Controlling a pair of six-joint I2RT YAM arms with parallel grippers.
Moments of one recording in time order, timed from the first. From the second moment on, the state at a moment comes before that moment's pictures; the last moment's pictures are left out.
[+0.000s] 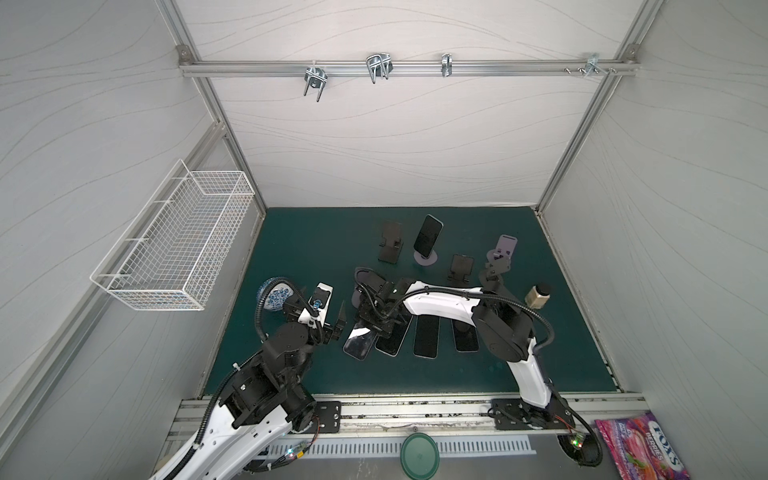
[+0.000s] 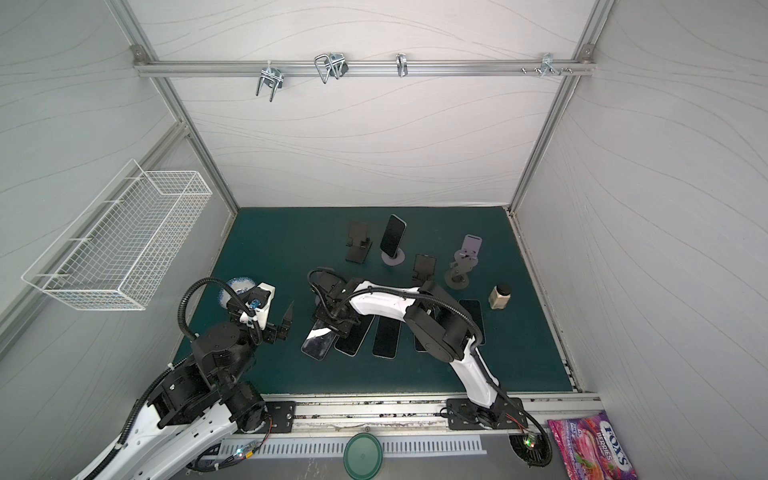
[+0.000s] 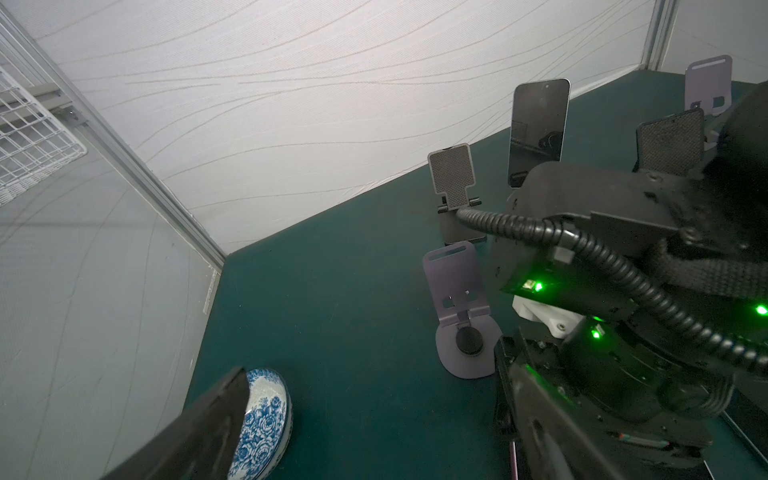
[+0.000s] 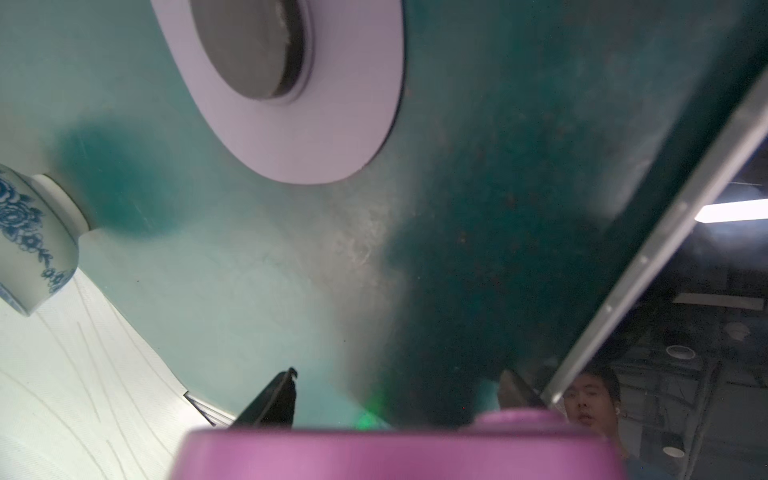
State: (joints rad) left arm -0.73 0.31 0.55 -0.52 -0.55 0.18; right arm 1.09 2.12 1.56 -0.57 -0.24 1.39
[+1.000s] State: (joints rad) left arm -0.73 0.31 0.55 -0.52 -0.59 0.17; right arm 1.09 2.13 1.57 -0.57 -0.24 1.42
